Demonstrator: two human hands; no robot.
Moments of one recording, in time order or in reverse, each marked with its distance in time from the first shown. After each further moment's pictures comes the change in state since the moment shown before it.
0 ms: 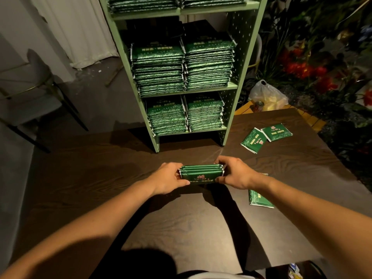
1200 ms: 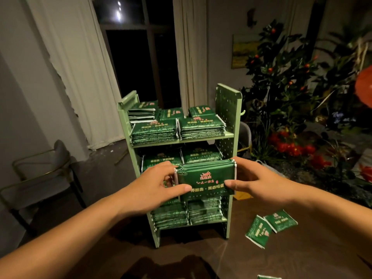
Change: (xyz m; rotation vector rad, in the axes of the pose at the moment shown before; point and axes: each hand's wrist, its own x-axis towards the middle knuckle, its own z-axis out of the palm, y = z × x) left_hand -0.054 0.156 -0.208 0.060 0.319 0.420; right_hand -0.033 -0.134 -0.215 0.370 0.191 -0.198
